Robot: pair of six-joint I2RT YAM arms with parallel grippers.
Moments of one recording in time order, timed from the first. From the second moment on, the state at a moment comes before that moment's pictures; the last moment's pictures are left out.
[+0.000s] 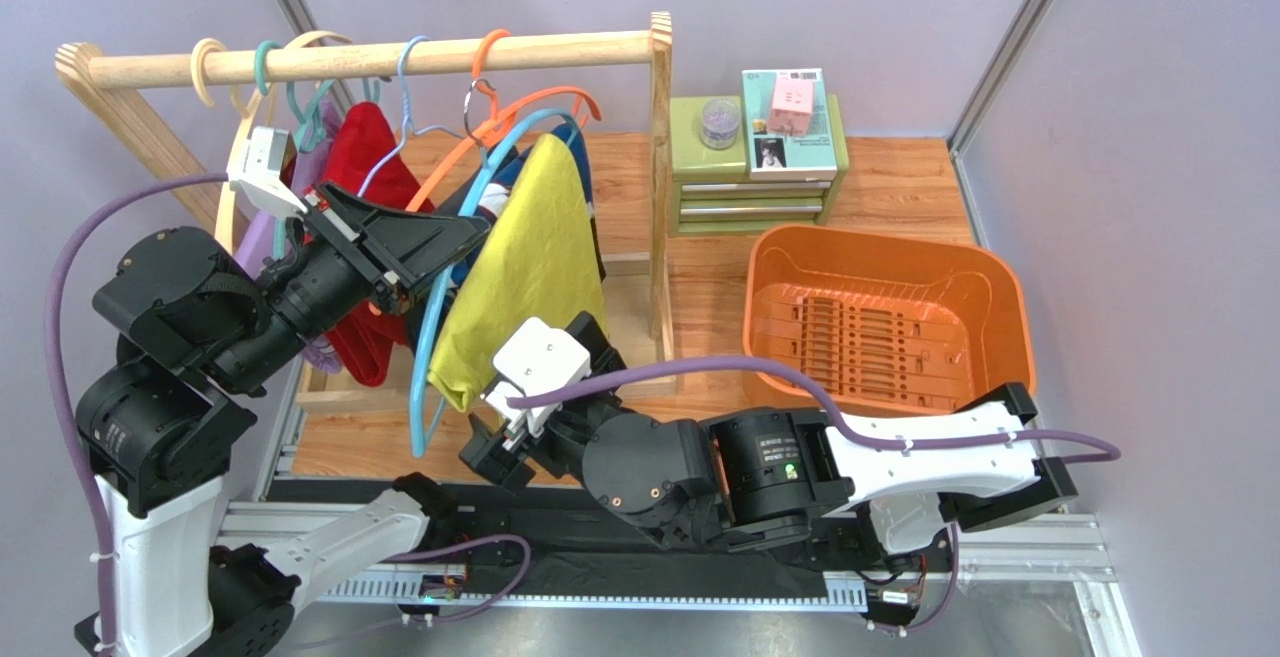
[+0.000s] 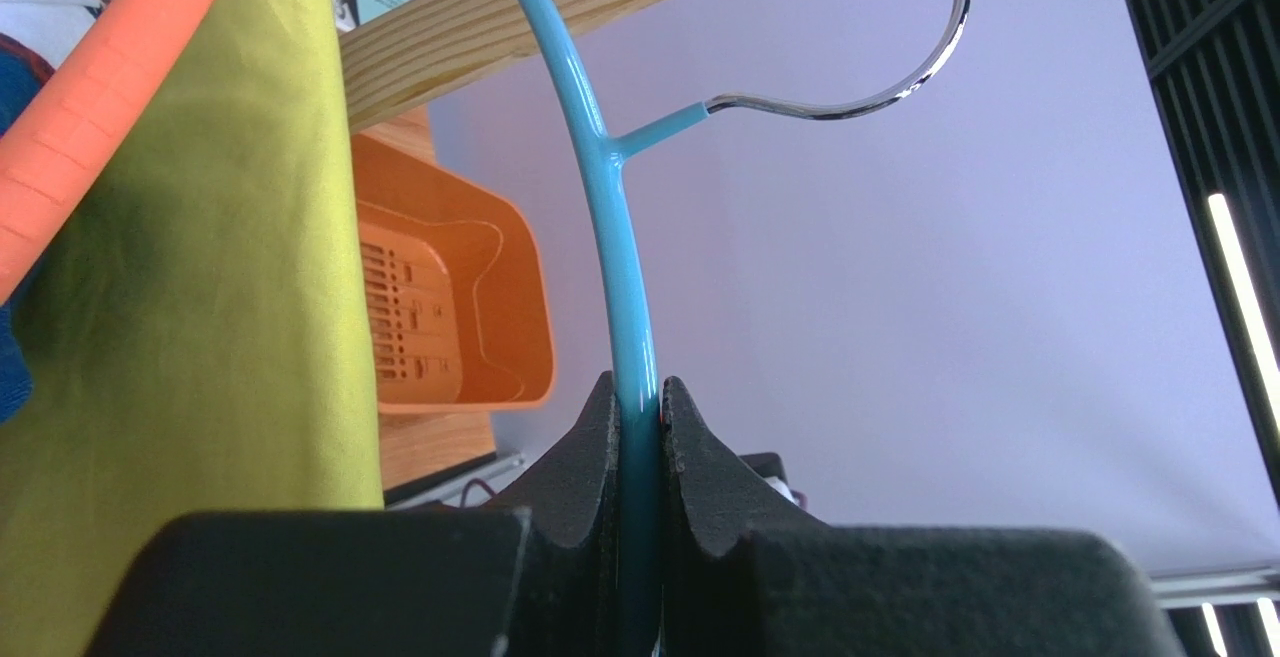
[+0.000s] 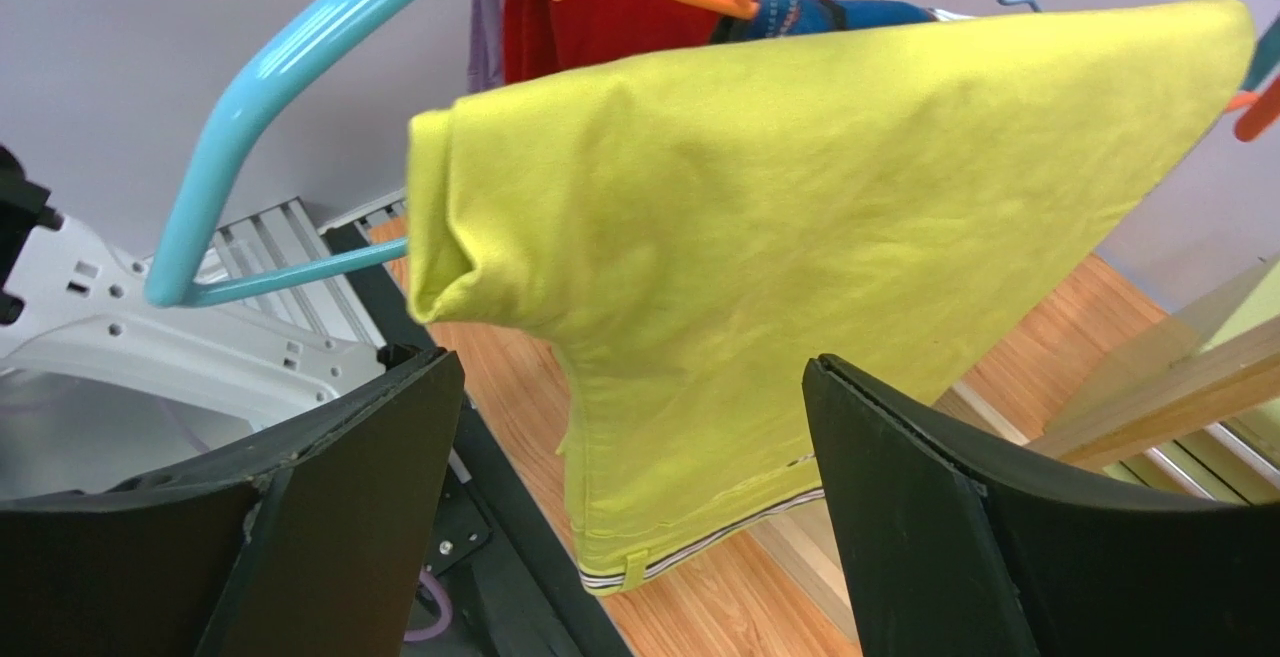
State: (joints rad) left arm -0.58 0.91 1.85 -0.92 0.11 -1.15; right arm 1.74 1.58 1.93 -0.54 0.85 0.04
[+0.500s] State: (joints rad) left arm -0.58 0.90 1.85 -0.92 0.14 -1.19; right arm 1.74 1.71 1.98 -0.51 0.88 0.01
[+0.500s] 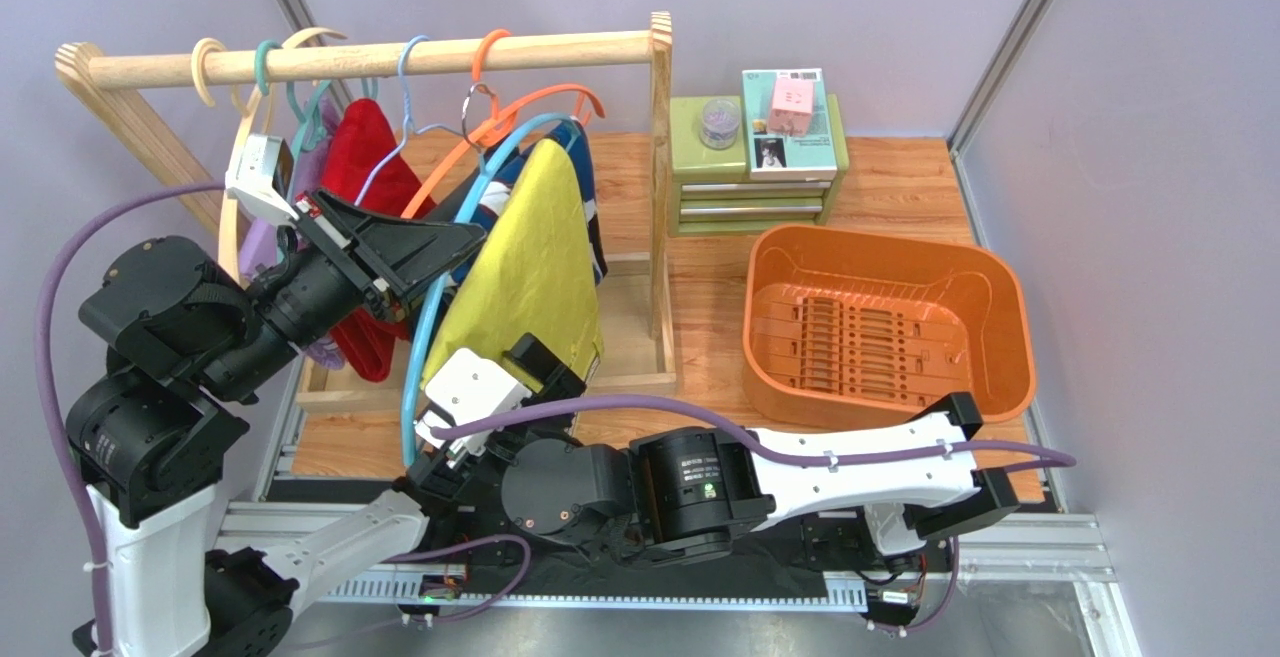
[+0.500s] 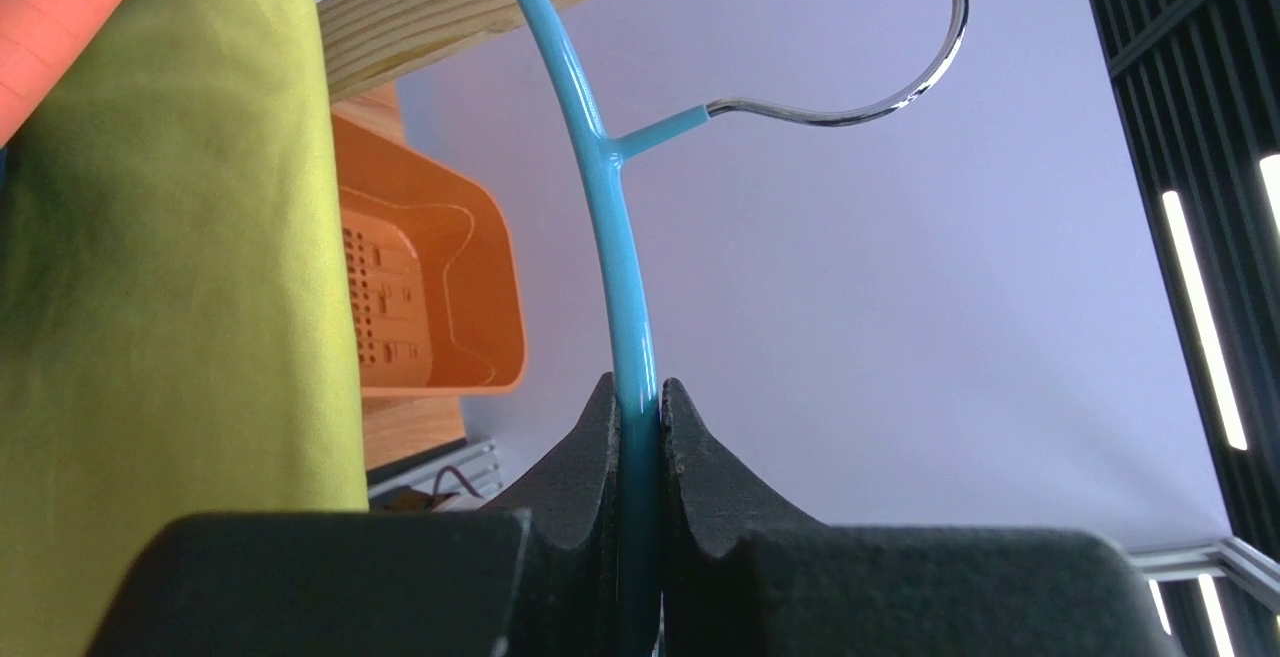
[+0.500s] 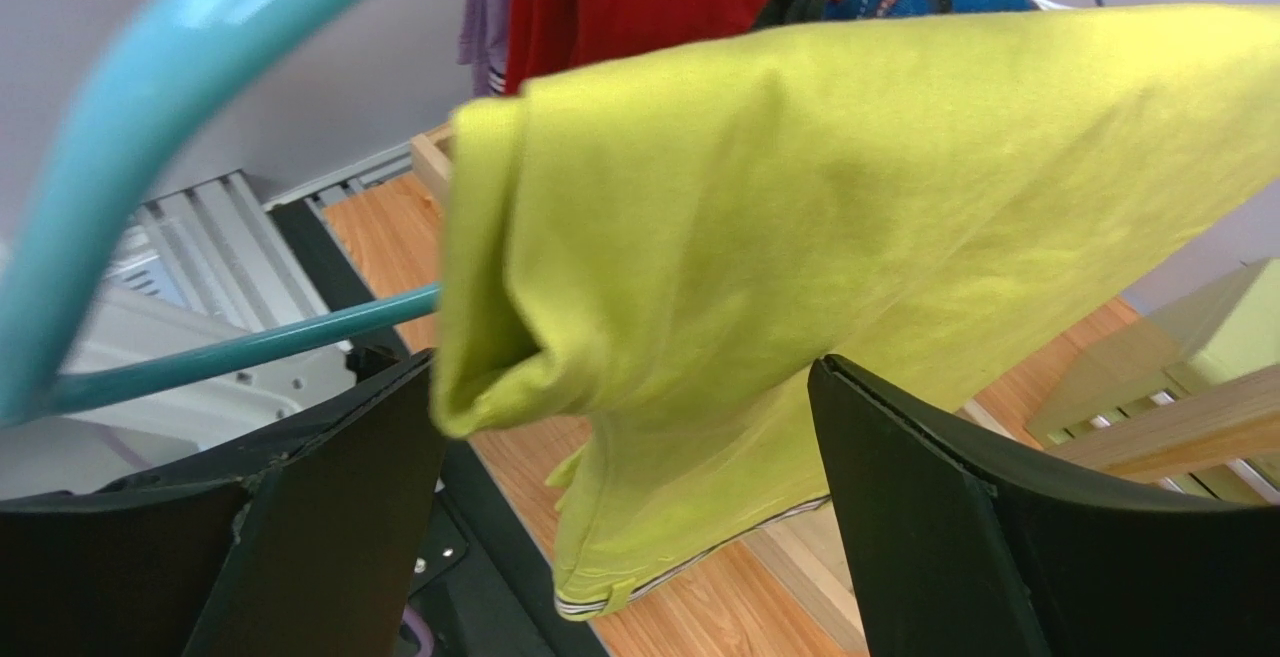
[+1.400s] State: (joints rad) left arm -0.58 0.90 1.85 -0.91 0.20 -1.23; right arm 1.69 1.56 1.91 -0.52 0.98 0.03
